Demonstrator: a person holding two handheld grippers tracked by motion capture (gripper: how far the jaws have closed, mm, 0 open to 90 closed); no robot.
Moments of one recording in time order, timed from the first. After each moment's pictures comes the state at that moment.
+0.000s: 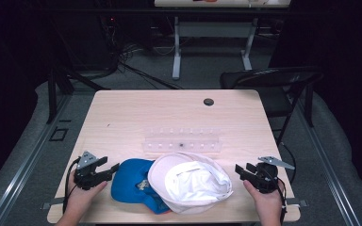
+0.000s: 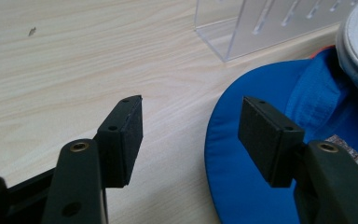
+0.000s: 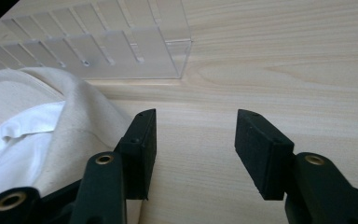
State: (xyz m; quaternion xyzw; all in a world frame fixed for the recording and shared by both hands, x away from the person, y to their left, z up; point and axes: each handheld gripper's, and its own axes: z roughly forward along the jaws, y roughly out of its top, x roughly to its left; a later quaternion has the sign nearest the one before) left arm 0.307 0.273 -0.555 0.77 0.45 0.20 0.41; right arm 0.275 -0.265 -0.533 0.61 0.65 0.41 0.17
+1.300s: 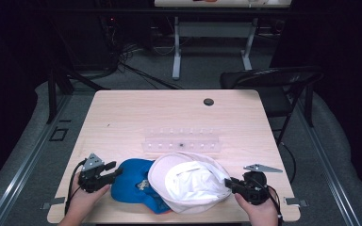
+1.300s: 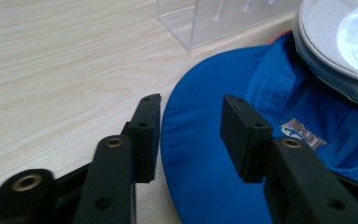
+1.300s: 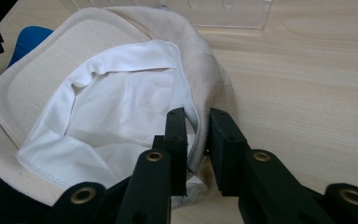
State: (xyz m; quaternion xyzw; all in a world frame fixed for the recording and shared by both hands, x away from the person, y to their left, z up) left arm 0.301 0.259 -0.555 0.79 0.43 0.16 0.40; right arm 0.244 -0.224 -0.510 0.58 0.71 0.39 0.09
